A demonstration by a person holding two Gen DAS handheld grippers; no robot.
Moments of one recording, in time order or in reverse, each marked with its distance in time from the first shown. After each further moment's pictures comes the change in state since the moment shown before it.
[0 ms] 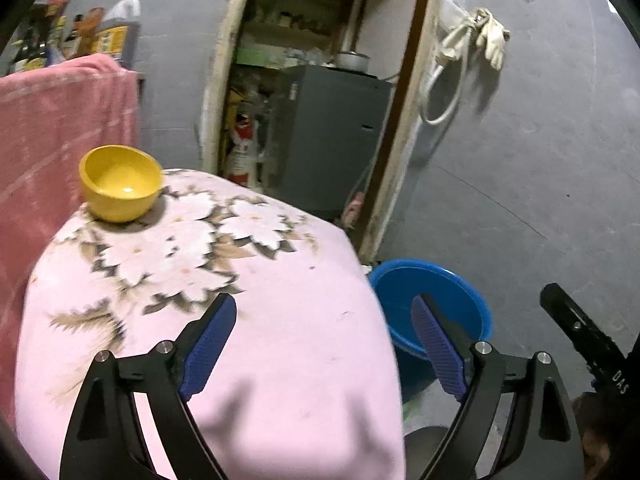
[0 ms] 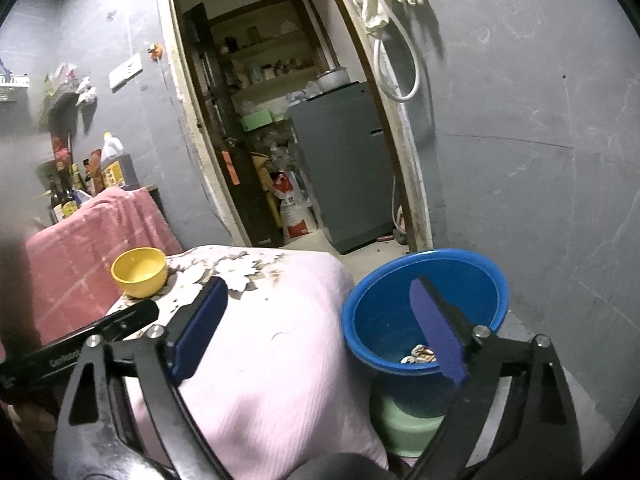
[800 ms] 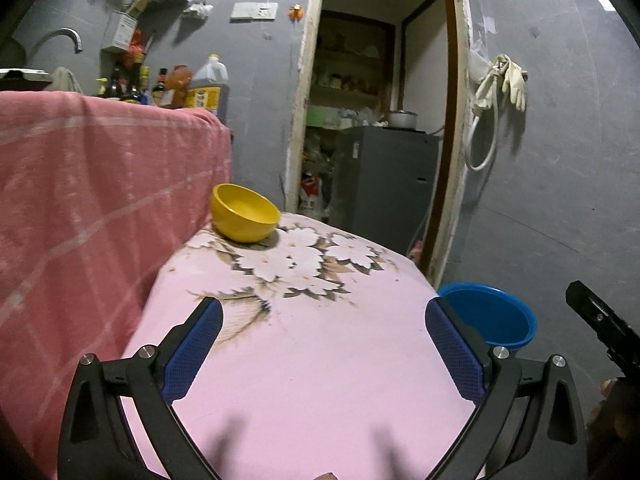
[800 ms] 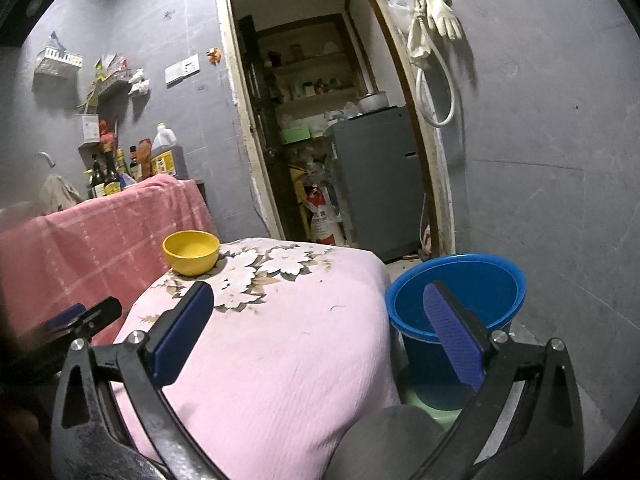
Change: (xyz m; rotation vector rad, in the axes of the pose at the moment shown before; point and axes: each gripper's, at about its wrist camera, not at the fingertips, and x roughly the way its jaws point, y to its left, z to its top) left arm -0.116 0.049 -0.064 0.017 -0.237 0.214; right arm -0.066 0.062 -0.053 -0.102 -0.086 0.083
